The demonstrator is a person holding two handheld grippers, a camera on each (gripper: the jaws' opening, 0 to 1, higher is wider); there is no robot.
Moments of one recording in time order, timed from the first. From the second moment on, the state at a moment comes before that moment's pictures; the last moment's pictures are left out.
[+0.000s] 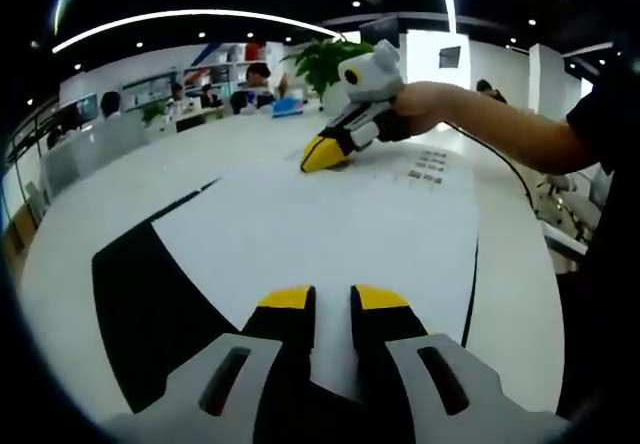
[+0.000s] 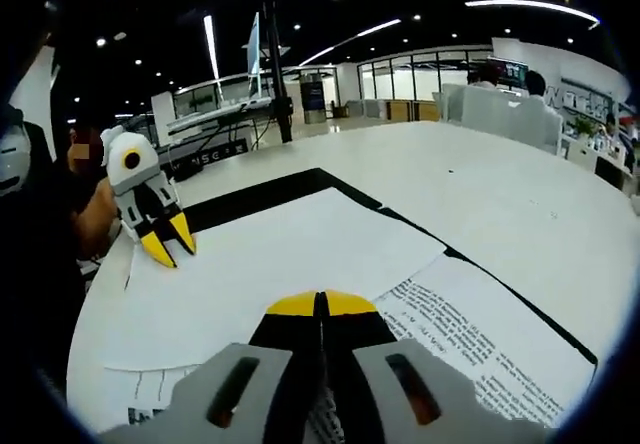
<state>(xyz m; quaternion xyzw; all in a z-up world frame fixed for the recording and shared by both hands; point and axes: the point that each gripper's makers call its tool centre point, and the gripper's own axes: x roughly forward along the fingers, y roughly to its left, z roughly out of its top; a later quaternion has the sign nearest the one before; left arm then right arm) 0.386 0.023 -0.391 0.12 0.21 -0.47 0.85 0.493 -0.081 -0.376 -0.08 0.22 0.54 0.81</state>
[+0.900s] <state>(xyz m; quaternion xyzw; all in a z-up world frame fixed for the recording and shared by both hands) 0.386 0.022 -0.391 0.12 0.20 -0.47 0.85 0.530 -0.085 -0.381 -0.06 0.24 0.50 0.83</state>
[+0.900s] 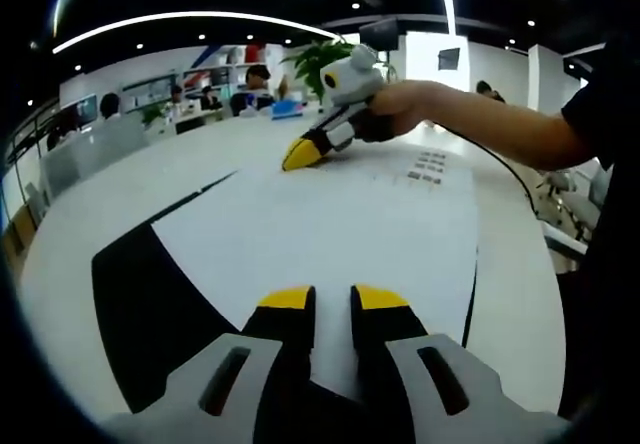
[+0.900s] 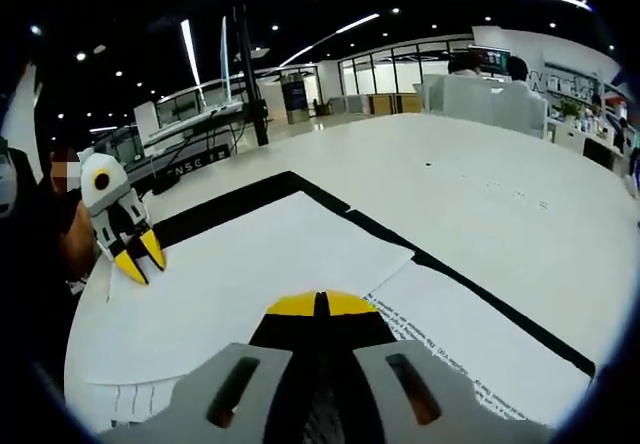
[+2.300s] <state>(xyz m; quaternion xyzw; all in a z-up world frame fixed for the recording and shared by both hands) 0.385 0.022 -0.390 0.12 0.20 -0.47 0.85 0.521 -0.087 -0.381 -0.07 0.22 0.49 0.84</state>
